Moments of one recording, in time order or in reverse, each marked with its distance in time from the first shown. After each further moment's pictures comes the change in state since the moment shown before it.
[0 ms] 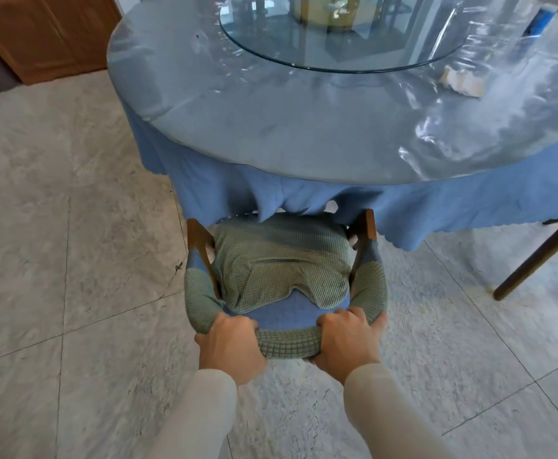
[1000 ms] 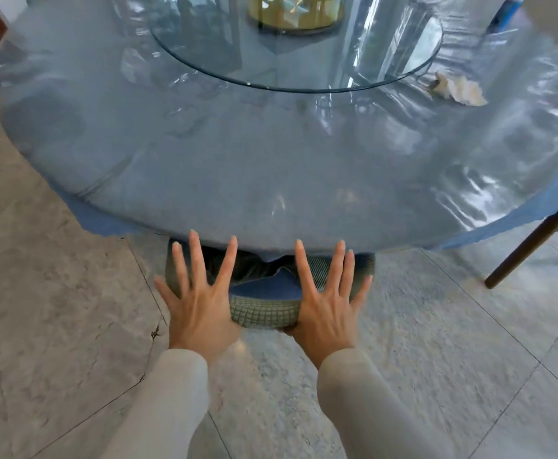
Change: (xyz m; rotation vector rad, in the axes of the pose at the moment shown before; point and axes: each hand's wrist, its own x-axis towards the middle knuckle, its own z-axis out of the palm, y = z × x) left_hand 0.278 -0.058 -0.129 0.139 0.303 0.282; right_hand 0.228 -0.118 -0.069 0.159 0.421 0.218
